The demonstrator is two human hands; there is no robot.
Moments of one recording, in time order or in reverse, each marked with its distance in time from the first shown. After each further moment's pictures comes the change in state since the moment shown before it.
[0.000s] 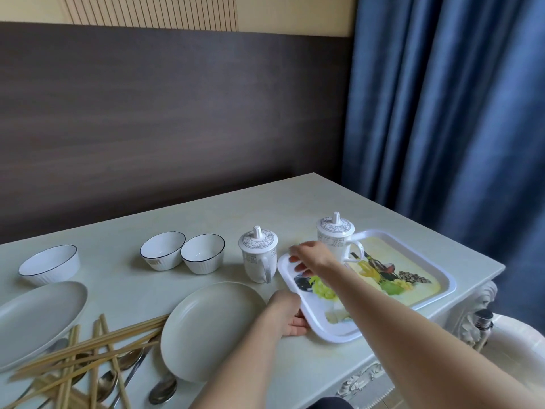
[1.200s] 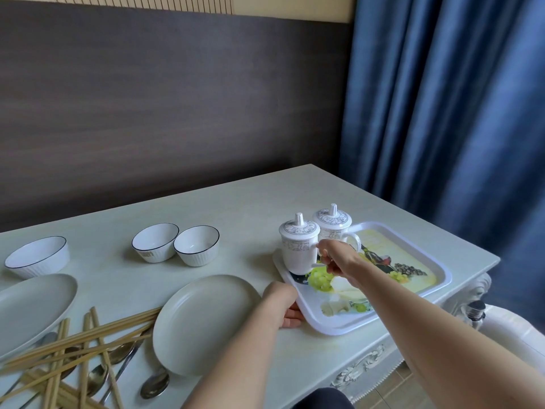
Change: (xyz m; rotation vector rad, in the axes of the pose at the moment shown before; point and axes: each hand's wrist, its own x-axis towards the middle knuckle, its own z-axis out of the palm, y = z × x) left_hand 0.008 0.001 -0.001 0.063 0.053 -0.029; right_hand 0.004 0.033 -0.045 0.071 0.007 0.101
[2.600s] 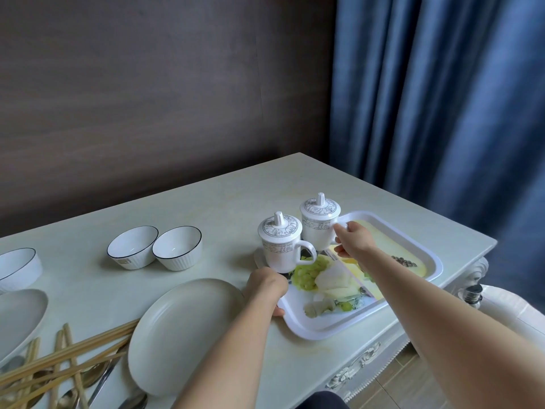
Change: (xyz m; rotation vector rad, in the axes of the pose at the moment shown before) left_hand 0.035 0.026 0.005 0.427 0.333 0.002; right_hand 0.055 0.028 -0.046 -0.024 0.294 -0.093
